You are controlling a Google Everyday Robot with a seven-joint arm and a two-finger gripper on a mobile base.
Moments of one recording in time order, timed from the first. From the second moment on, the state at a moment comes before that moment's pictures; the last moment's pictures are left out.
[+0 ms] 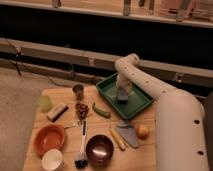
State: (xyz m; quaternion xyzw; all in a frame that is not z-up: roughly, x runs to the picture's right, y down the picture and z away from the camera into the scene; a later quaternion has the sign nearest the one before) arm 0.150 0.013 0.947 -0.22 -0.11 -0.45 0.86
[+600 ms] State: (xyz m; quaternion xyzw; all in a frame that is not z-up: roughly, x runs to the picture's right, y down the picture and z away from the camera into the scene) arm 0.163 0.032 0.928 -0.20 -0.11 -0.44 0.87
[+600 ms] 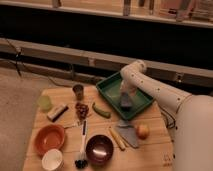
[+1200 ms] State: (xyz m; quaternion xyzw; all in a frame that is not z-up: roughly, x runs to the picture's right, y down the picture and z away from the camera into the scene) arm 0.180 0.013 0.940 -0.20 -0.11 -0.44 0.87
